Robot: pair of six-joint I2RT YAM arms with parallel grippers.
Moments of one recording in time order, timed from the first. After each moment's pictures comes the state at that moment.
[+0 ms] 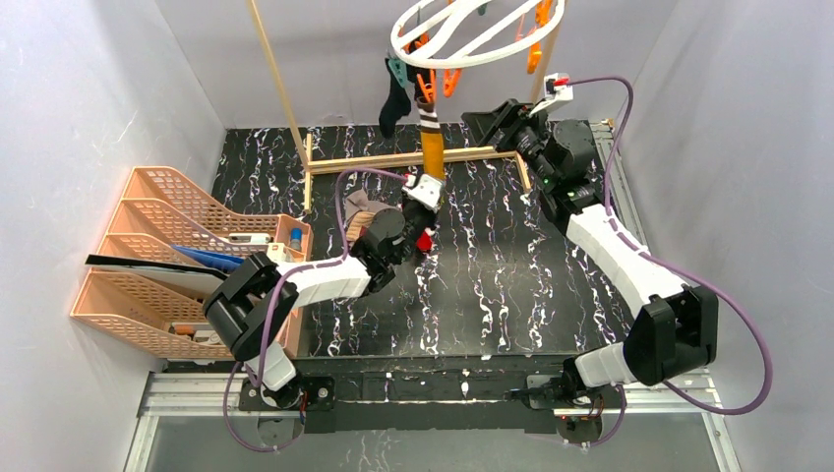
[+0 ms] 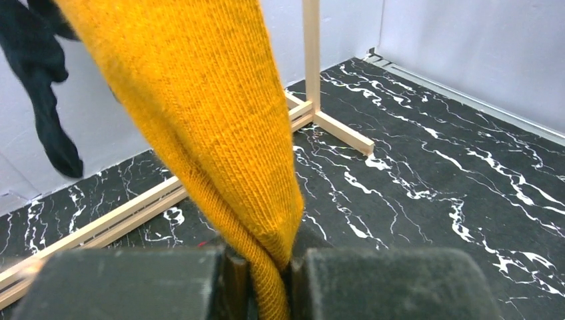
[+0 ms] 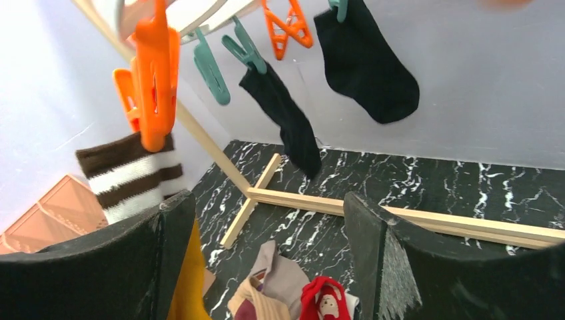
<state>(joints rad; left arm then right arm) -0.82 1.63 0.85 0.90 -0.26 0.14 0.37 1.41 1.19 0.37 -0.22 0.53</state>
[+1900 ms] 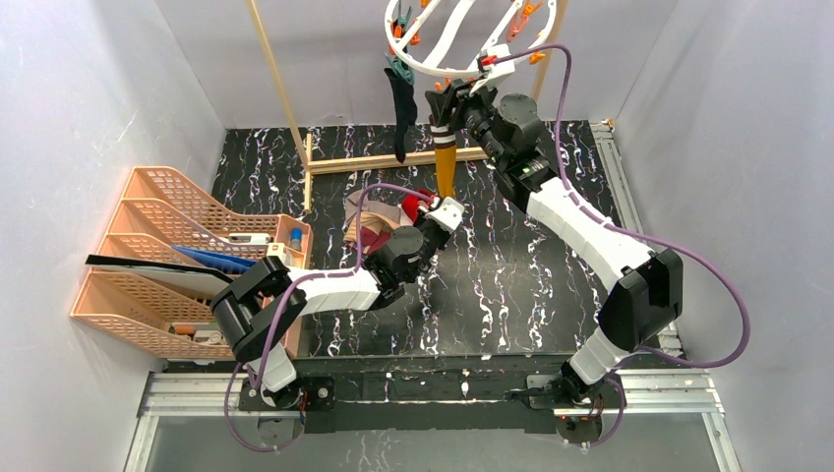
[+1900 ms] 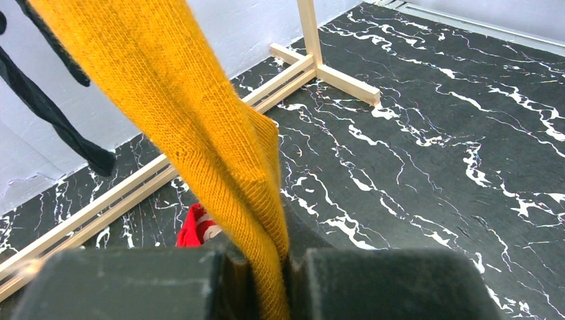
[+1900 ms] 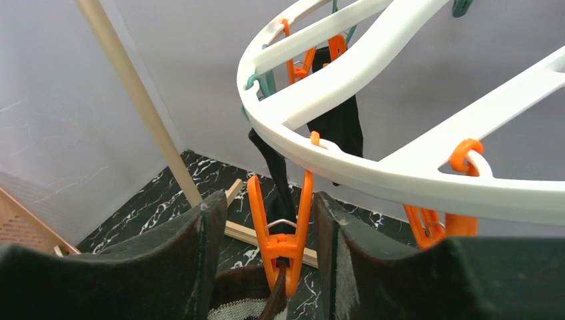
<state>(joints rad) -0.96 1.65 0.83 0.85 -0.40 0.28 0.59 1.61 1.52 0.28 0.02 0.18</state>
